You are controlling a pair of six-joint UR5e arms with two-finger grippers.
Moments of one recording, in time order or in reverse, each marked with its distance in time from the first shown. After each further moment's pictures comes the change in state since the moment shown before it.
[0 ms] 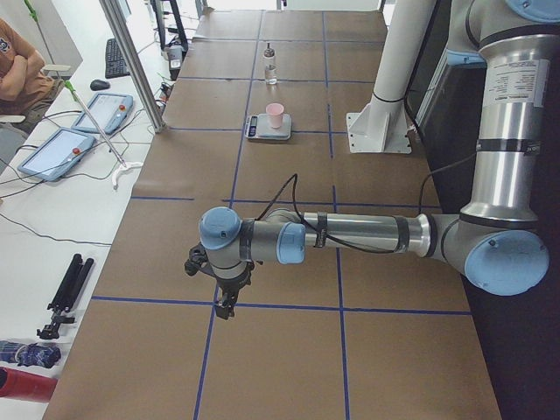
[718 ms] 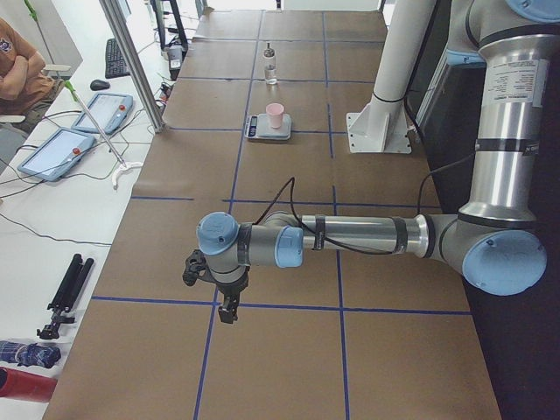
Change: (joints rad) left arm -0.001 -0.009 0.005 -0.001 -0.006 -0.158; right arm -0.001 0.009 -0.081 0.202 0.002 0.175
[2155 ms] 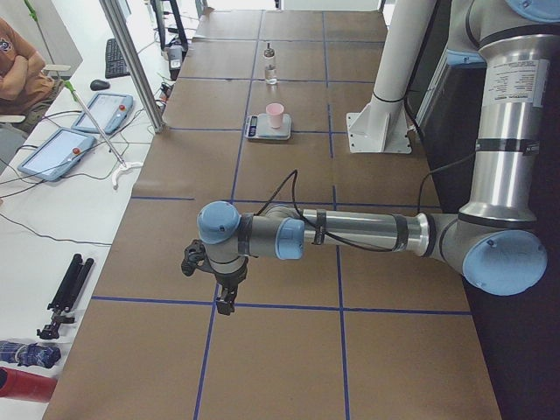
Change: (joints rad) left arm -0.002 0.003 -0.039 0.006 -0.001 0.000; right arm -0.002 0.003 -0.005 0.048 0.008 0.006
